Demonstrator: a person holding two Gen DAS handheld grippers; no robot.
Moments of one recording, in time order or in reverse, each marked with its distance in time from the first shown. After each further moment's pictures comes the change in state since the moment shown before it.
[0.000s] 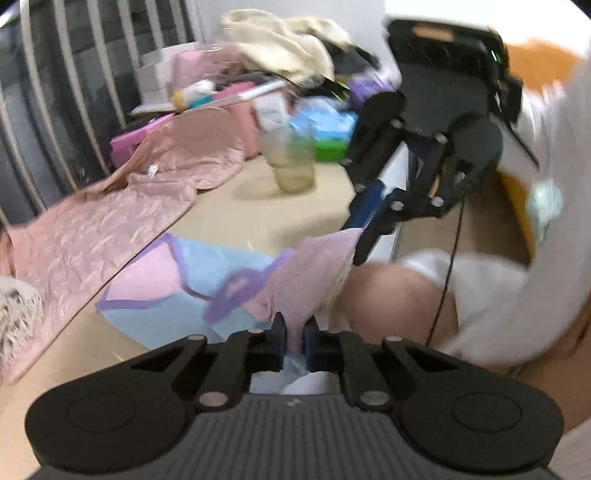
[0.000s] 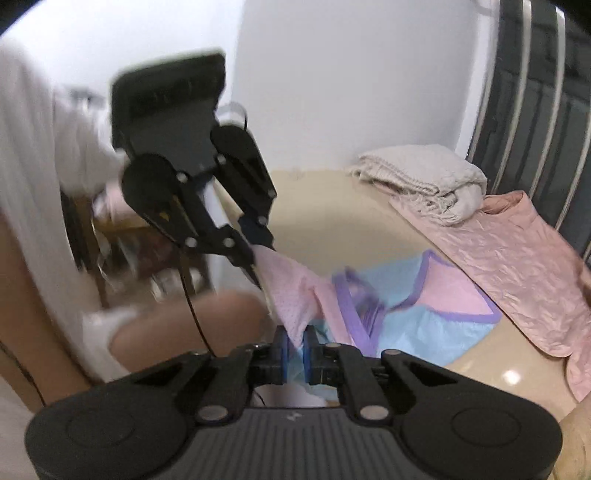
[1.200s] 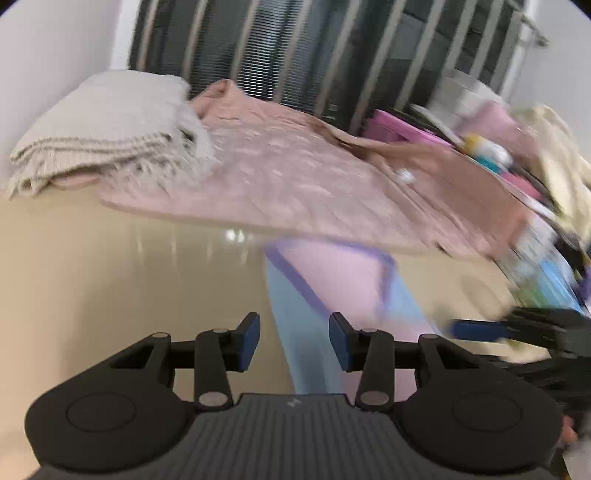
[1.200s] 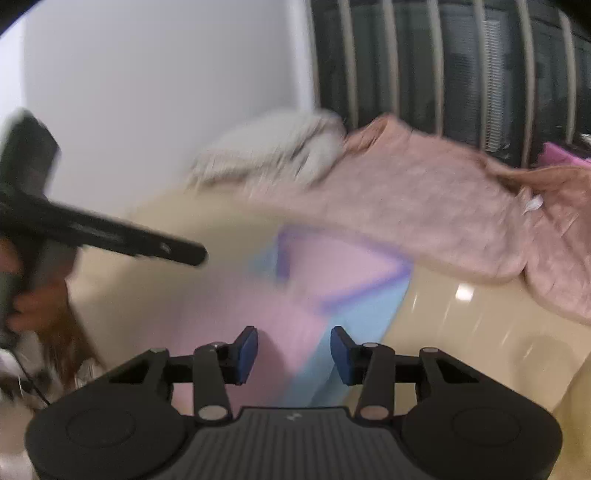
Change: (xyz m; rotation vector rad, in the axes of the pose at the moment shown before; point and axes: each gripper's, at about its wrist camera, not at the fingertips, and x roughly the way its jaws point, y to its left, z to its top) left arm 0.045 0.135 -0.004 -0.858 -0.054 0.475; right arm 0.074 -0.101 0.004 0.501 -0.049 -0.340
